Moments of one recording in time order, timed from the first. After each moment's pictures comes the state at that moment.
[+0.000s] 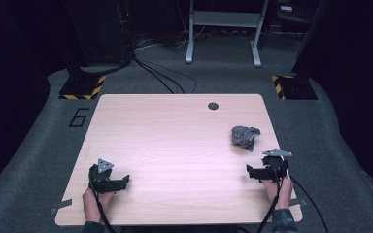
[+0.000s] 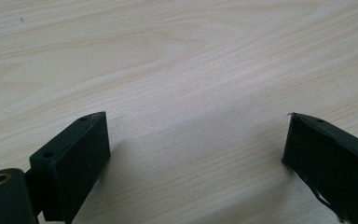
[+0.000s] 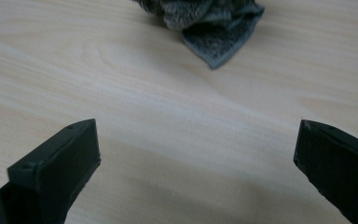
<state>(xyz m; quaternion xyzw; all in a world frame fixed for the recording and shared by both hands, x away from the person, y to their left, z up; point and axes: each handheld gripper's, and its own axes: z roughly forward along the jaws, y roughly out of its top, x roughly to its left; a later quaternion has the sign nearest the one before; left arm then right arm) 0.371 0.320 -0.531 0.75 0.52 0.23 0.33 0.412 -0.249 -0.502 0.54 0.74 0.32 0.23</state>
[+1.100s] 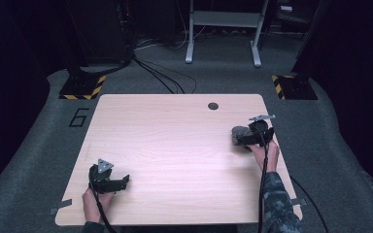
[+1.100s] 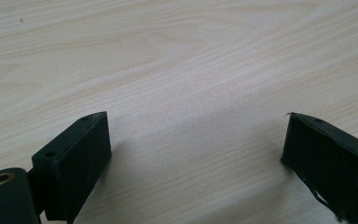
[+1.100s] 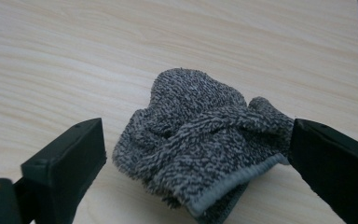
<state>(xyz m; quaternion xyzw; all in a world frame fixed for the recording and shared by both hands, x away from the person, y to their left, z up) 0.371 0.320 -0.531 0.75 0.52 0.23 0.33 0.516 -0.214 -0.461 0.54 0.75 0.30 0.23</state>
